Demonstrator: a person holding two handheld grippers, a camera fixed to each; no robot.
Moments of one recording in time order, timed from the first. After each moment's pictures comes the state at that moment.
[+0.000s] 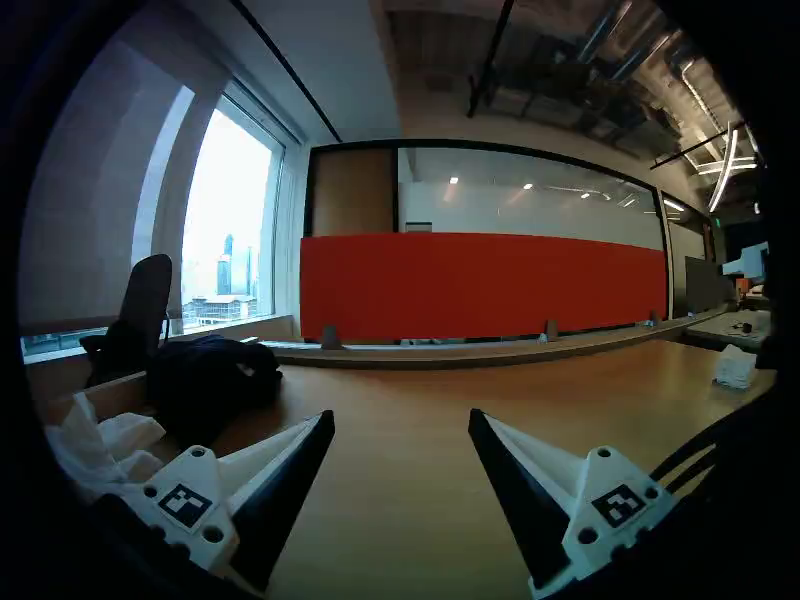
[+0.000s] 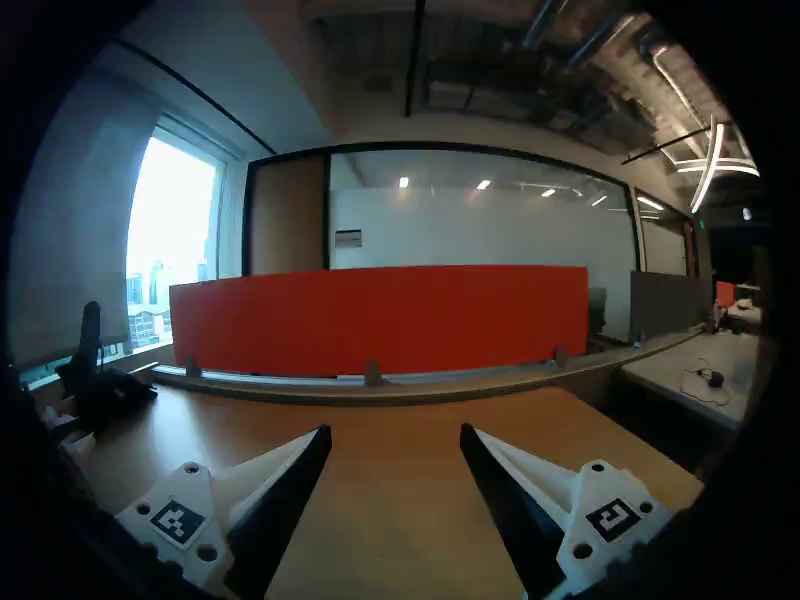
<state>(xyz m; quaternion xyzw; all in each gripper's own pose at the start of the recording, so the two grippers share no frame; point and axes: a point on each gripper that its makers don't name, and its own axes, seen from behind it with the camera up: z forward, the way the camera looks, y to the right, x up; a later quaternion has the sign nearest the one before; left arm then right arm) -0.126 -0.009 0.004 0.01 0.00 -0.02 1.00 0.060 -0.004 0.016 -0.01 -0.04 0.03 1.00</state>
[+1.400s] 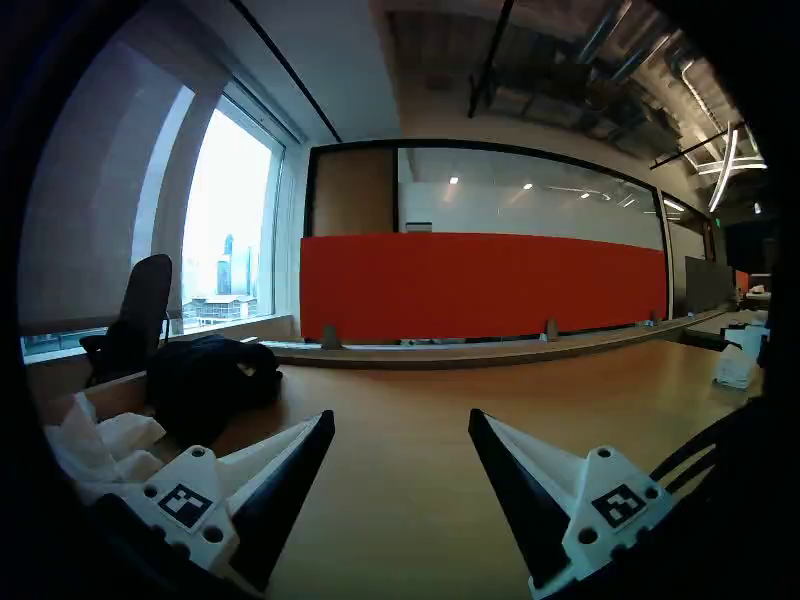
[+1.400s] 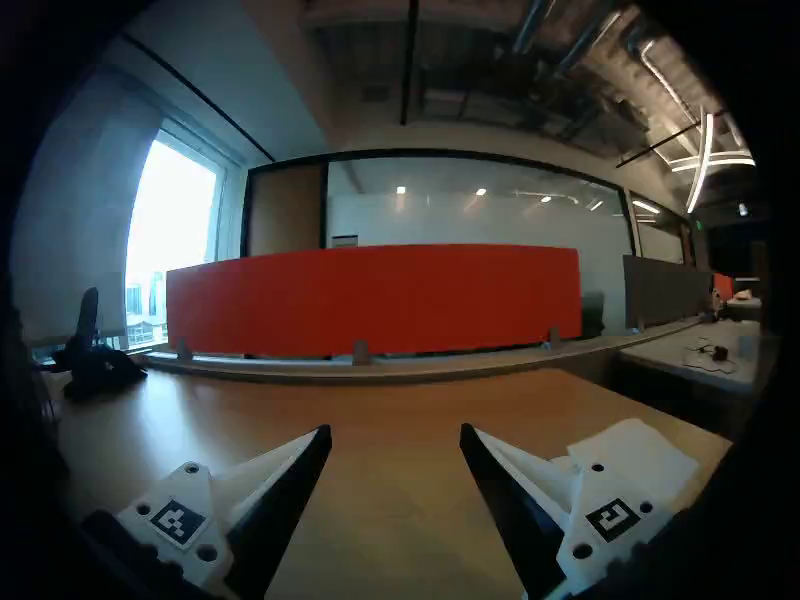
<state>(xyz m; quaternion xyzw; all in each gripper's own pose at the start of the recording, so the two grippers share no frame) -0.127 -0.008 0.005 0.01 0.00 -0.02 1.00 -0.035 0.016 0.013 -0.01 -0.01 0.03 1.00</state>
